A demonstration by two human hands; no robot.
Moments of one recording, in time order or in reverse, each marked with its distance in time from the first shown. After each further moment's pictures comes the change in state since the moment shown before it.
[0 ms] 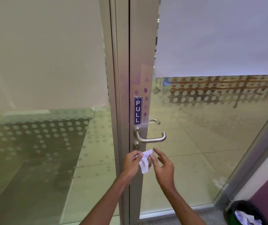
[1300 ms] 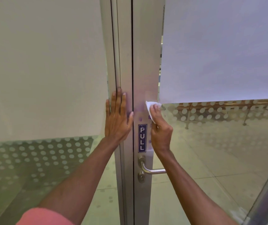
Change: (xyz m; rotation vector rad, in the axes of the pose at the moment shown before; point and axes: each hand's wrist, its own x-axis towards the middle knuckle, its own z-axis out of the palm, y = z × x) left_hand 0.138 0.165 -0.090 1.033 0.723 0.964; right_hand 0.165 -0.152 0.045 -0.173 0.273 -0.694
